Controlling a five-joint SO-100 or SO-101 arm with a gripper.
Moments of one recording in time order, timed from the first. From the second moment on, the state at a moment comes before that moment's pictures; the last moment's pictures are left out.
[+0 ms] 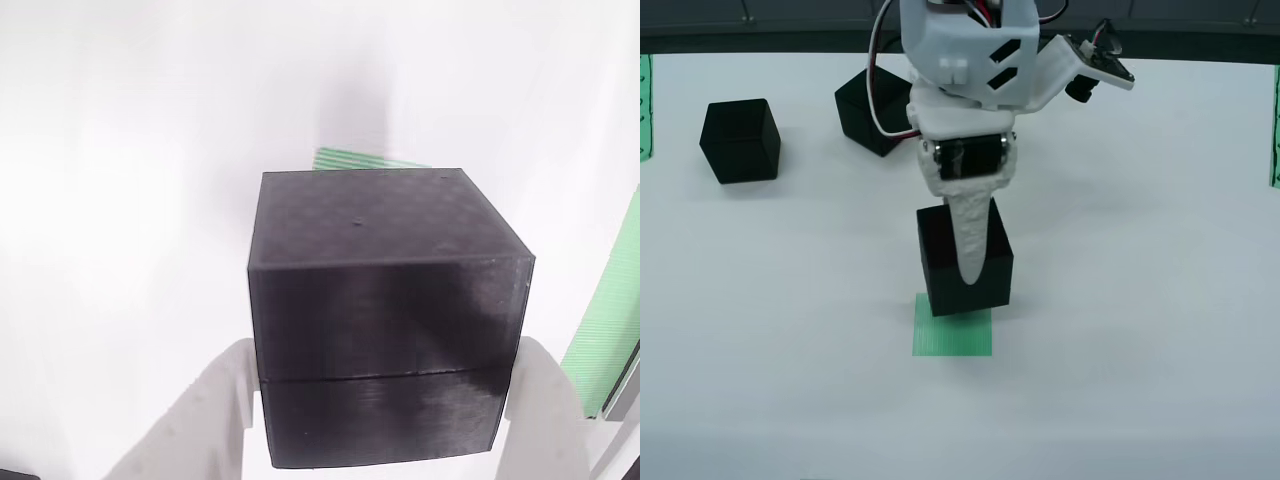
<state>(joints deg) -3.1 90.4 86.3 89.6 -13.6</state>
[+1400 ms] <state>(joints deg) -0.6 74.4 75.8 89.6 -5.8</state>
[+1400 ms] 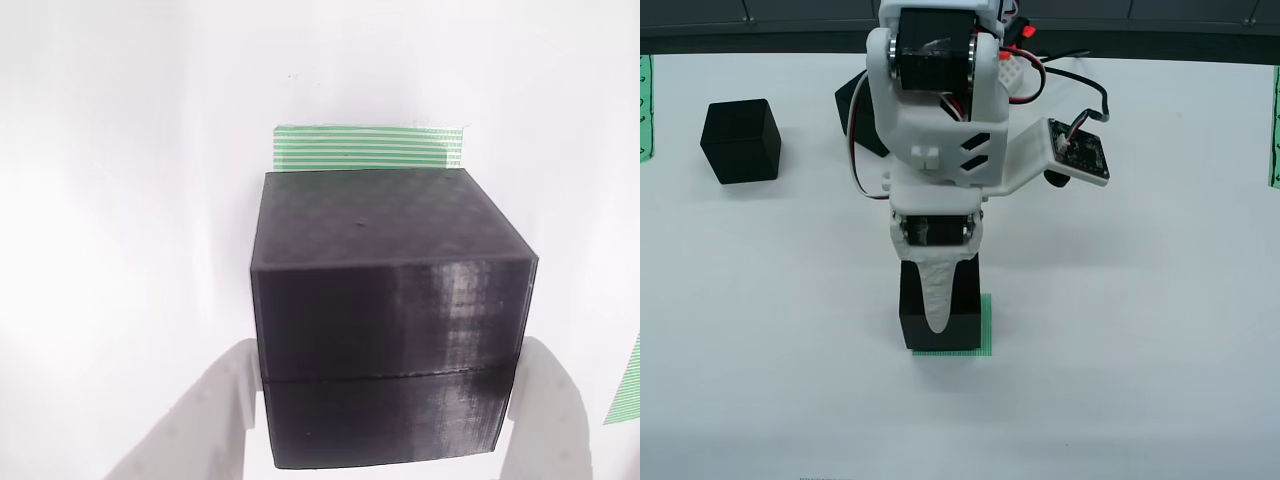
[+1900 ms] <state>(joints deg) -0.6 74.0 76.7 88.4 -6.0</state>
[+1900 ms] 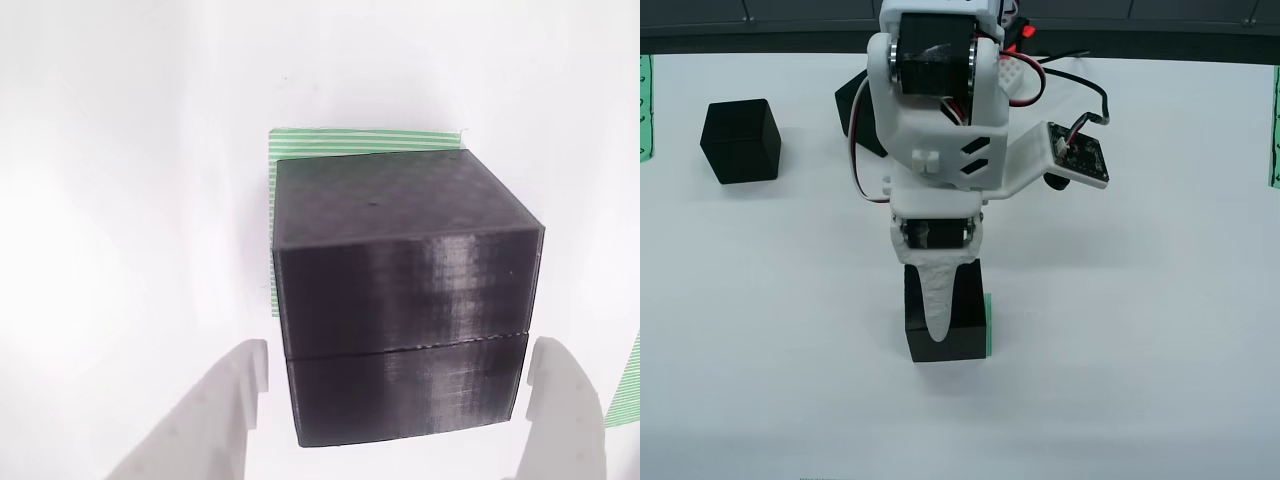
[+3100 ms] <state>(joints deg) 10.1 102.7 100.8 89.6 -47.7</state>
